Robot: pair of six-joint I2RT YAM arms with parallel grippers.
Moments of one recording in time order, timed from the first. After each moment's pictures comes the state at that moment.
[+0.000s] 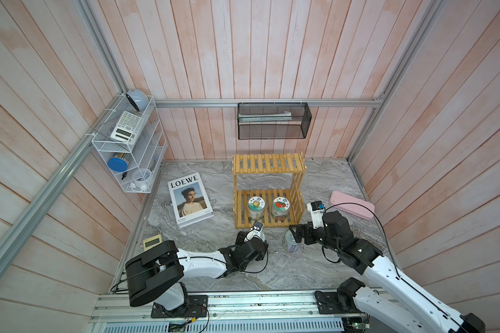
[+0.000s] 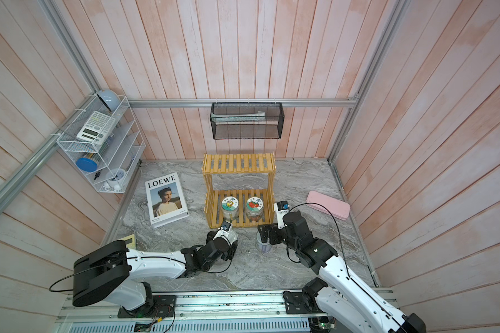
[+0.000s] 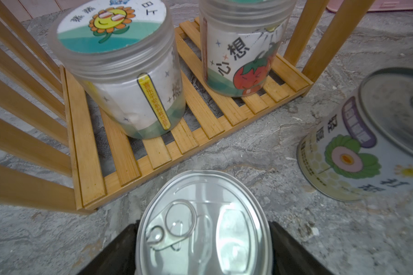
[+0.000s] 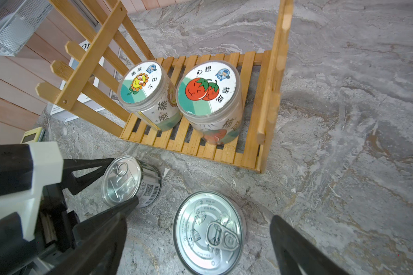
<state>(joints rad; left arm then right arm) -1.11 1.52 0.58 0.22 -0.51 -0.36 0.60 0.80 0.63 -0.44 -0.03 0.41</state>
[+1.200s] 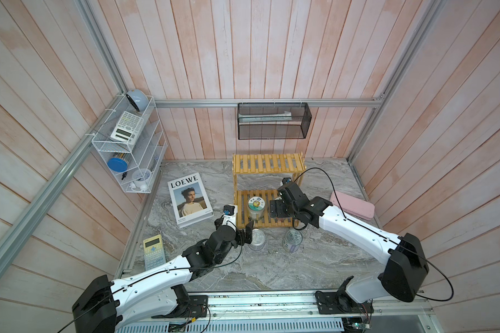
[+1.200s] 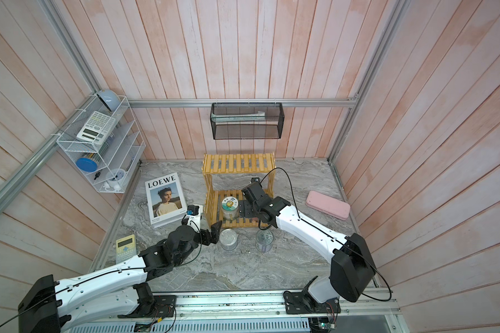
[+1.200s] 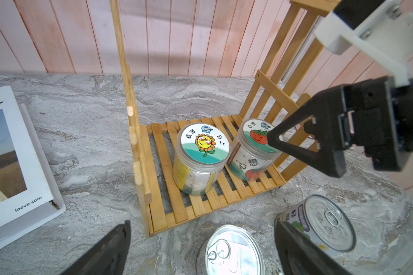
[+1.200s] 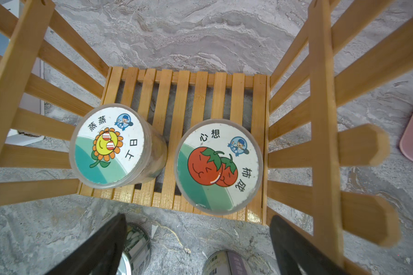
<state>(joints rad) -0.94 1.00 0.53 0.07 -0.44 -0.42 0.74 1.48 1.17 -0.60 0.29 0.52</state>
